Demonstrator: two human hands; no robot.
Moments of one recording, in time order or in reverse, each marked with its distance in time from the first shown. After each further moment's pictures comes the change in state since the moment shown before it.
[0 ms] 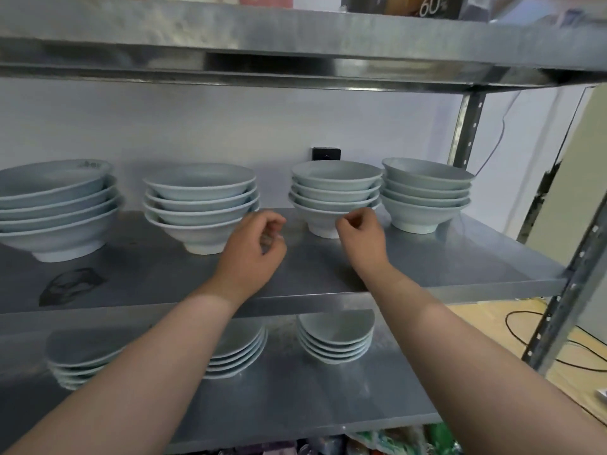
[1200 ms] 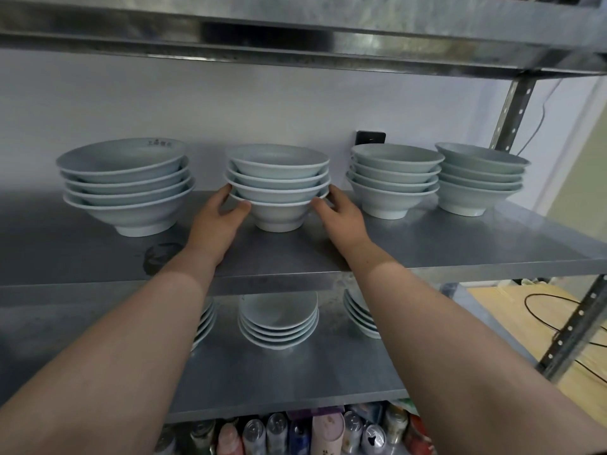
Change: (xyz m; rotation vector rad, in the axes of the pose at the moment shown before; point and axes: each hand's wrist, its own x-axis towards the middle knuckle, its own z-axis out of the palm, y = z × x) left_hand 0.001 -0.144 -0.138 -0.299 0.153 -0.496; right_hand -0.055 -0.055 0.138 0.018 -0.216 -0.085
